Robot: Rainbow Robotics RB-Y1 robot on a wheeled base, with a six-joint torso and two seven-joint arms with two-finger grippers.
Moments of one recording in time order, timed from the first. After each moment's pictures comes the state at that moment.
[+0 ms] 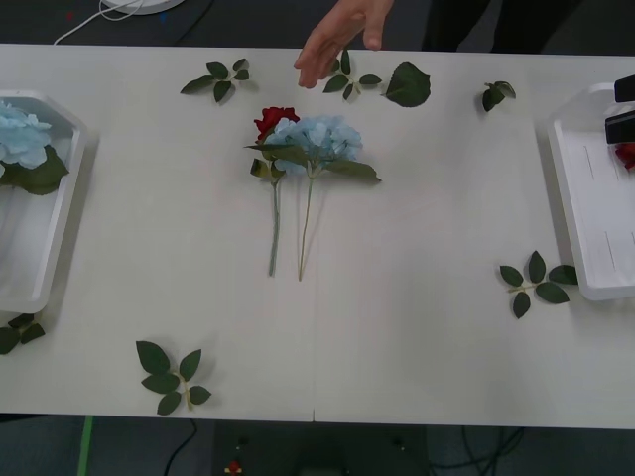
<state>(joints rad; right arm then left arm) -0.34 -1.28 -0.14 -1.72 -2.05 1.30 2.17 -0.75 1.38 -0.87 -0.64 2.15 0.87 -2.30</state>
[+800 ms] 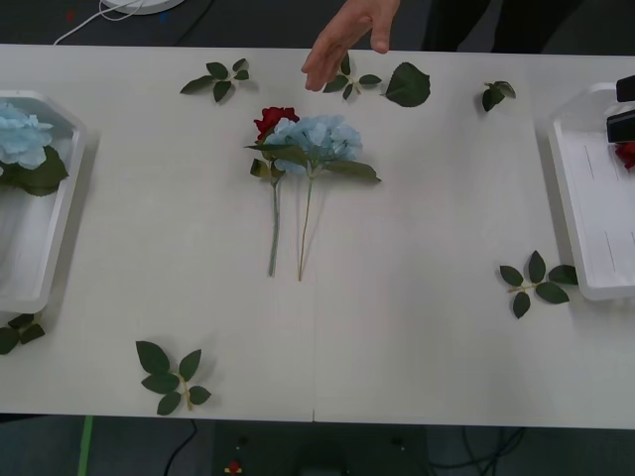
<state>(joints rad) -0.34 -1.28 -0.14 -1.72 -2.05 1.30 2.17 -0.75 1.31 -1.09 -0.66 2.18 0.57 -2.48</state>
